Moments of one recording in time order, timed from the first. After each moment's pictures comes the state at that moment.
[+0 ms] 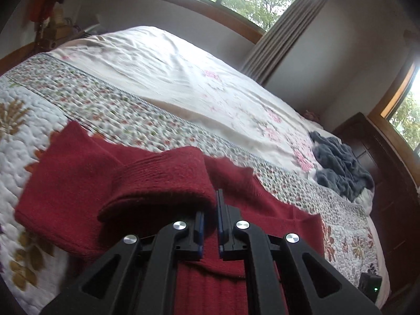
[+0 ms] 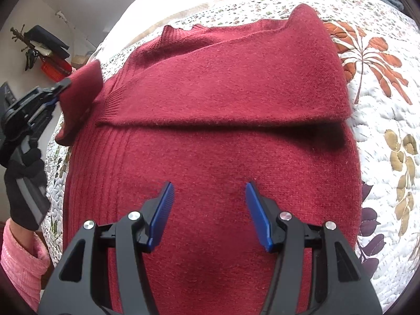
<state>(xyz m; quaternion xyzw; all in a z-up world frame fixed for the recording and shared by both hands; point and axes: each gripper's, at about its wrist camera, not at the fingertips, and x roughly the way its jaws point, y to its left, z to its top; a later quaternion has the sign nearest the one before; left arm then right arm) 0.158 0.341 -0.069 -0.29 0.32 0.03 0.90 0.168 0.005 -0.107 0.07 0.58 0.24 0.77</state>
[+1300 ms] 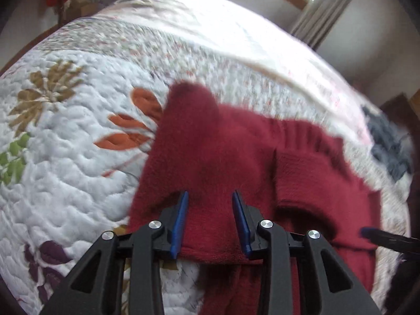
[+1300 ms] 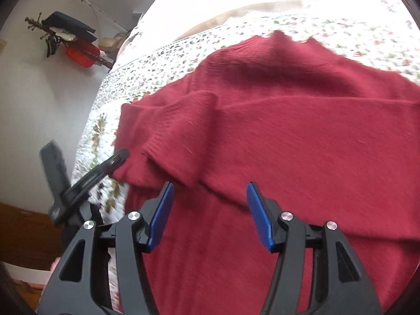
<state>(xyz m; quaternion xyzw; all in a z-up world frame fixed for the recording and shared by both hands) 0.126 0.438 -0.132 -0.27 0.43 0.12 0.85 0.251 0.176 -0.079 0.09 0.62 0.33 0.71</state>
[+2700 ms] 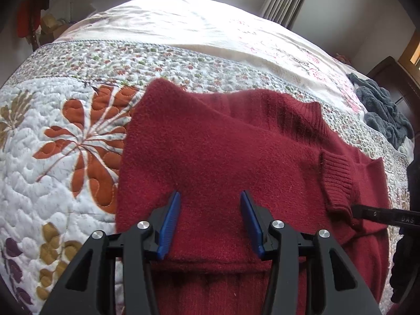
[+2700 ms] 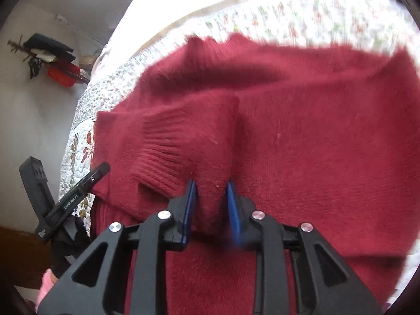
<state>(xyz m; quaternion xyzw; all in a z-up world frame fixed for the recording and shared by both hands) 0.169 0.358 -0.140 -0.20 0.45 0.08 0.87 0.265 0.081 -0.090 0.09 0.60 0.28 0.74</state>
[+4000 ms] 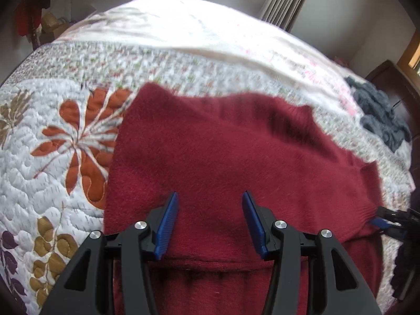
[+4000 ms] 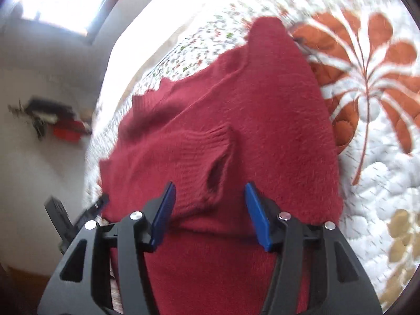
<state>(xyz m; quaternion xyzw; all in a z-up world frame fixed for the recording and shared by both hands) 0.170 0.344 -0.135 -0.21 0.43 0.07 0.88 0.274 -0.050 -0.122 0.27 0.59 0.22 0.73</state>
